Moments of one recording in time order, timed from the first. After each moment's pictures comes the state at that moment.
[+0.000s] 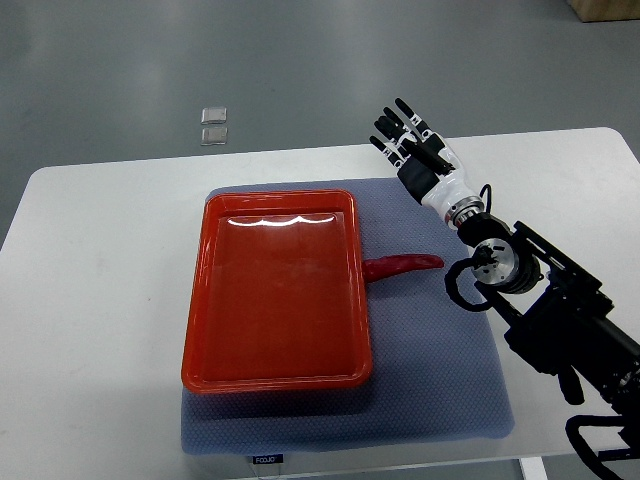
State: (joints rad) left arm -0.07 0.00 0.07 -0.16 0.12 0.00 0.06; right arm 0.61 -0.01 1.02 0.84 -0.23 0.15 0.24
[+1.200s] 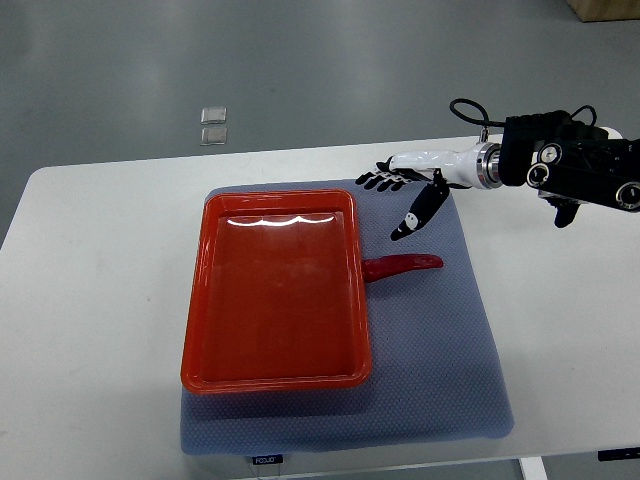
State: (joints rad) left arm -0.10 0.00 0.07 -0.18 0.12 -0.01 0.06; right arm 1.31 -0.46 -0.20 1.05 -0.72 0.23 0.11
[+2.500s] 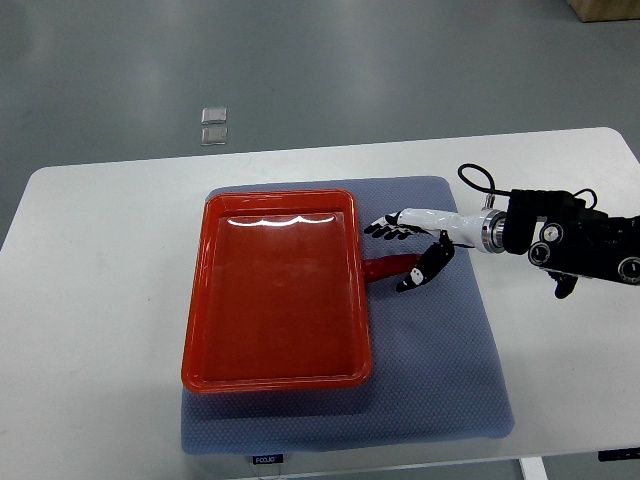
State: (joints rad) left arm -0.10 0.00 0.07 -0.17 0.12 -0.01 0.06; right arm 1.09 -0.50 -0.15 1.16 -0.82 0.04 0.12
